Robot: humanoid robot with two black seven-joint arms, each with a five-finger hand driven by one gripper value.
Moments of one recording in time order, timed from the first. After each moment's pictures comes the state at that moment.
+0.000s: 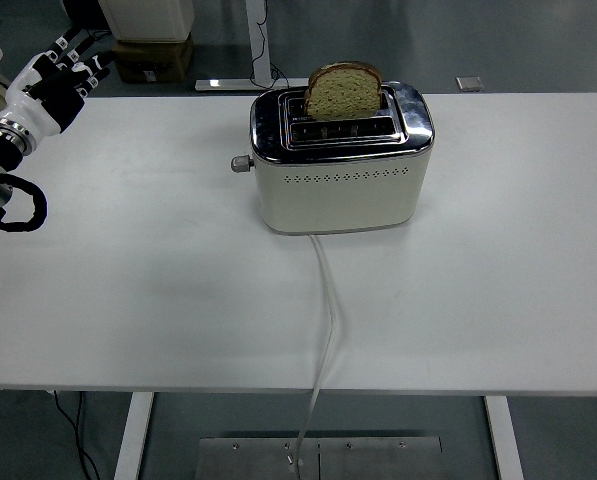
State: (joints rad) left arm -1.00 0.44 -0.50 -0.52 -0.17 -0.28 -0.18; right arm -0.10 0.00 0.42 0.14 -0.35 0.07 0.12
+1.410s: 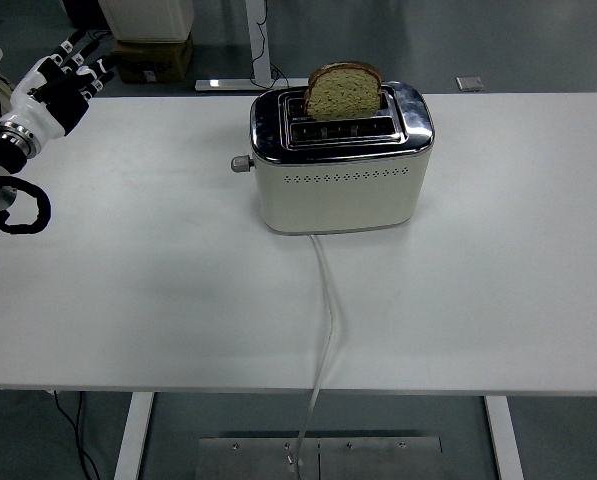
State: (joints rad) left arm -1.00 0.43 -0.50 -0.52 -0.17 -0.28 -0.18; right arm -0.10 0.00 0.42 0.14 -0.35 0.07 0.12
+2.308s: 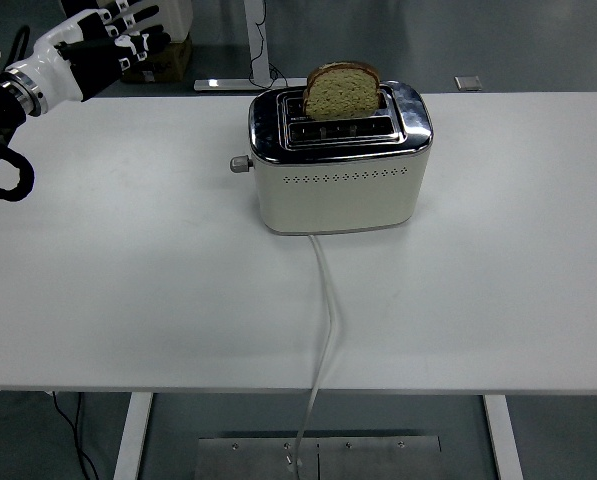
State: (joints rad) left arm -1.09 0.65 -0.49 -0.99 0.04 -0.22 0.01; right arm -0.10 0.00 0.42 0.14 -0.35 0.08 0.12
